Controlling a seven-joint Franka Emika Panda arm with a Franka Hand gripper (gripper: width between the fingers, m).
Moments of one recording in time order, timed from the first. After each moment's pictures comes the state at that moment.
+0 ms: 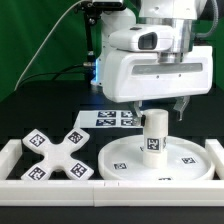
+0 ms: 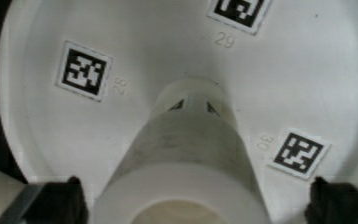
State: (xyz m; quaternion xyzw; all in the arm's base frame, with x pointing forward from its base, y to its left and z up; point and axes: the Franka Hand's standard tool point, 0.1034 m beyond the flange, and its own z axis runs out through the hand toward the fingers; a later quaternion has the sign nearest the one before) arm 0.561 0.043 0.079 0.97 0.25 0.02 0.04
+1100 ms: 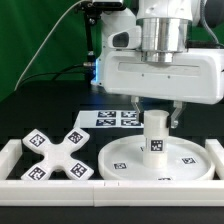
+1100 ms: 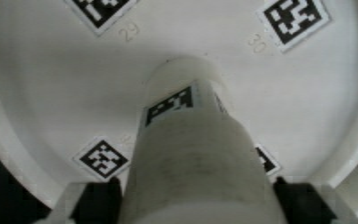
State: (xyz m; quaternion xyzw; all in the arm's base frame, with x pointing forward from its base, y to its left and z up) arm 0.562 0.039 0.076 0.93 -0.36 0.09 -0.01
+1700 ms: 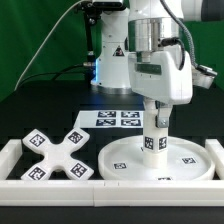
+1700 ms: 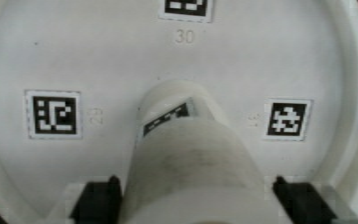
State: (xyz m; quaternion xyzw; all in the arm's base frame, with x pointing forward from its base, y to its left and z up) arm 0.558 0.041 0.076 0.76 -0.64 0.06 -0.07
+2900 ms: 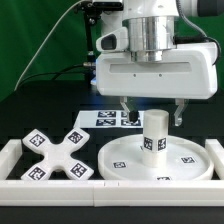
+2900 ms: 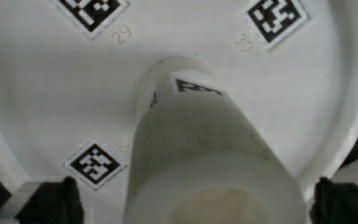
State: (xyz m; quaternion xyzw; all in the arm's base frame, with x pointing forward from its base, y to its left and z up) arm 0.563 0.038 0.081 0.98 -0.18 0.07 -0.03
